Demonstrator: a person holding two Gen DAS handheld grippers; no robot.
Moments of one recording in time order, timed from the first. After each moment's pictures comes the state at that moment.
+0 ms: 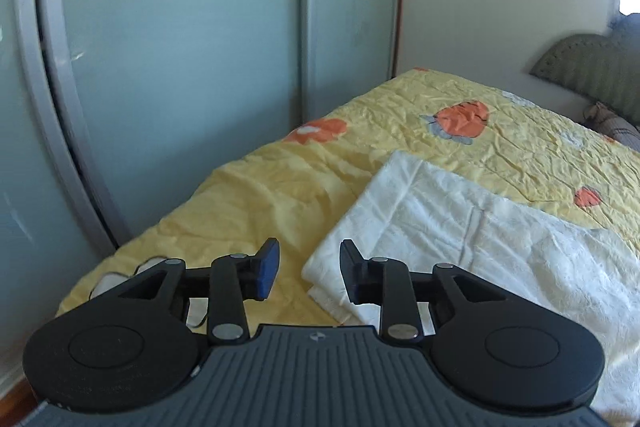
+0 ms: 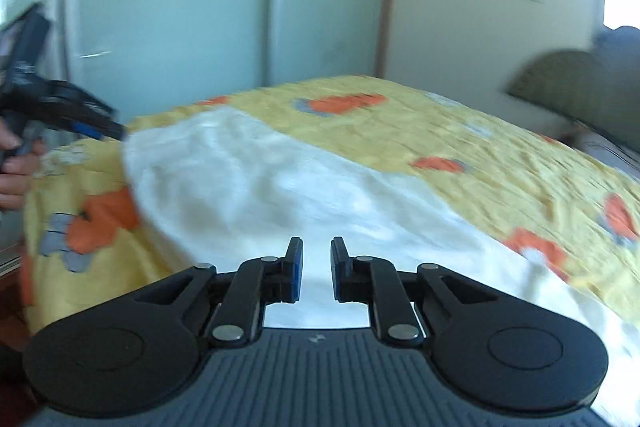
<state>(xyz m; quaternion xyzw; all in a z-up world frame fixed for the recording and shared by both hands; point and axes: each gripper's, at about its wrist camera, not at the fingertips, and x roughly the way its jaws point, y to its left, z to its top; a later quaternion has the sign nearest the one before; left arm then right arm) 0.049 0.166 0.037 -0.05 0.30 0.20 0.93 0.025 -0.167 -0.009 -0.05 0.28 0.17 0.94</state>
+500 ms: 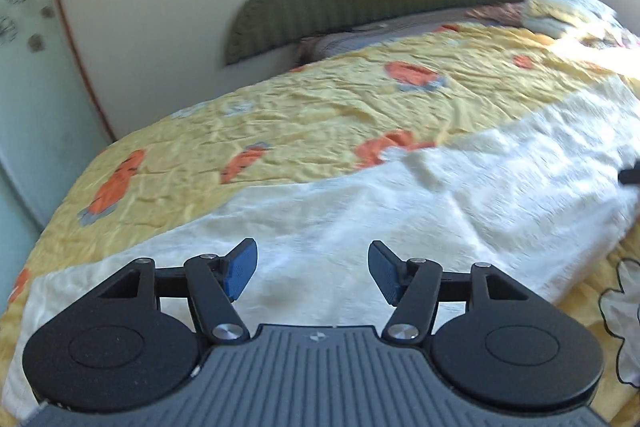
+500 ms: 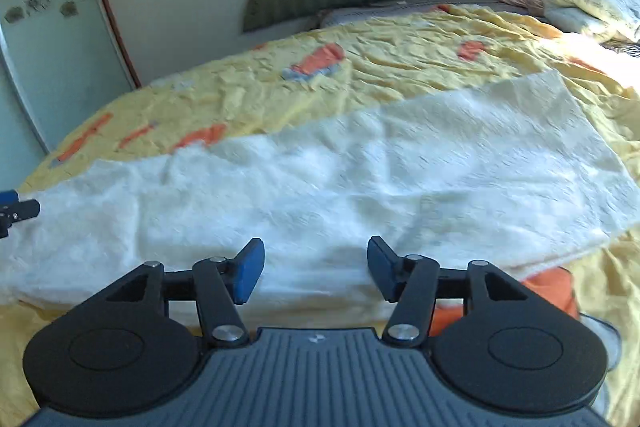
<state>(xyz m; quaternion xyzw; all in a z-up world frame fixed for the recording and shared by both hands) 0.054 -0.095 -0.005 0.21 0.27 -0.19 0.92 -0.058 -0.375 -0.046 0.17 0.28 -0.08 0.94</state>
